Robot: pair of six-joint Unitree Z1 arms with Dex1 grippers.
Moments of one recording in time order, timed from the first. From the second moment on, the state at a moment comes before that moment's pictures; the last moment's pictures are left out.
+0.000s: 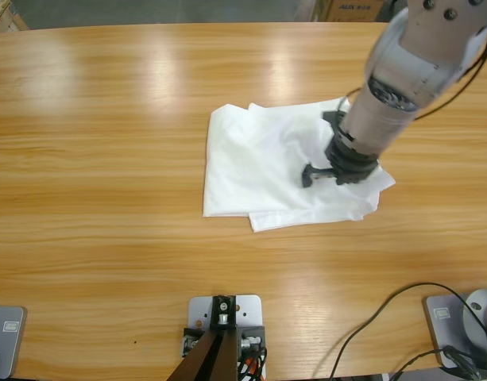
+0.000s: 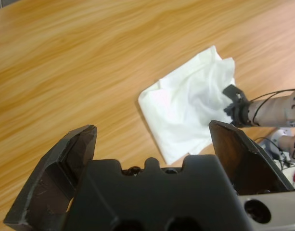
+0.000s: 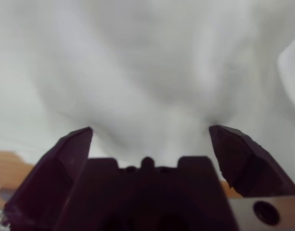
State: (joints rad) arm 0 -0.52 2.06 -2.59 1.51 -0.16 -0.27; arm 1 0.65 1.95 -1.13 0.80 0.08 0.71
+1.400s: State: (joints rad) arm 0 -0.52 1.99 -2.30 1.51 -0.16 -0.26; arm 1 0.70 2.24 -1.82 1.08 0.11 0.44
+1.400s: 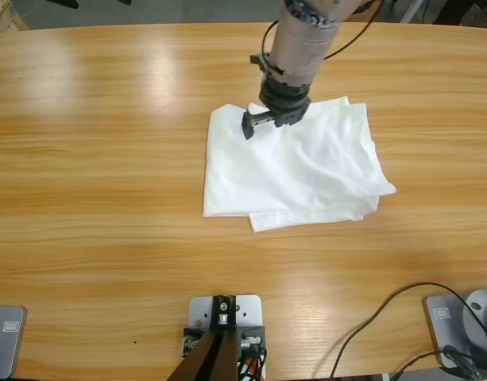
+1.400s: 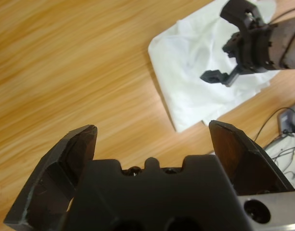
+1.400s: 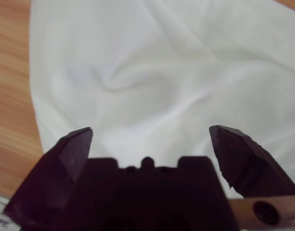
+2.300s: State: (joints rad) arm 0 -0.46 1.93 -2.14 1.48 -0.16 -0.24; arm 1 0.70 2.32 -2.06 1.25 -0.07 0.42
